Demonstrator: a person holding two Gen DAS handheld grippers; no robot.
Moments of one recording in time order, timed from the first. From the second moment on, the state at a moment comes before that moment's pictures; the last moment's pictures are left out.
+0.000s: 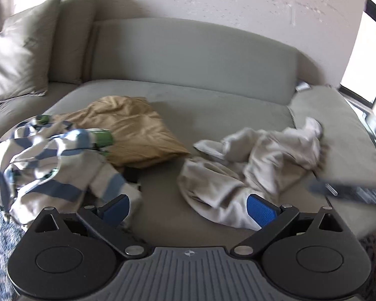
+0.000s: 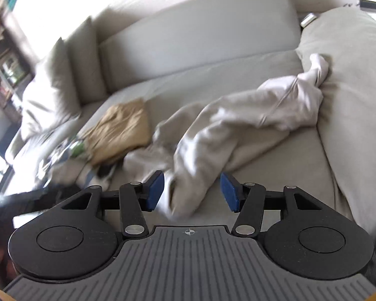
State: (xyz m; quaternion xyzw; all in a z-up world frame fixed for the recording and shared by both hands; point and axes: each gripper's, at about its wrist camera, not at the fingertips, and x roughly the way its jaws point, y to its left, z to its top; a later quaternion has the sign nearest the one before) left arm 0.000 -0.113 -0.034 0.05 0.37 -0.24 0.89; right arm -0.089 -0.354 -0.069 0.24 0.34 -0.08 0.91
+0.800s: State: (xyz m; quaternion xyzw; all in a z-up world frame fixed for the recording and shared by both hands) left arm 0.033 -0.085 -0.054 0.02 0.40 -0.20 0.89; right arm 0.033 -0.367 -0.112 0.24 0.43 -0.15 0.86
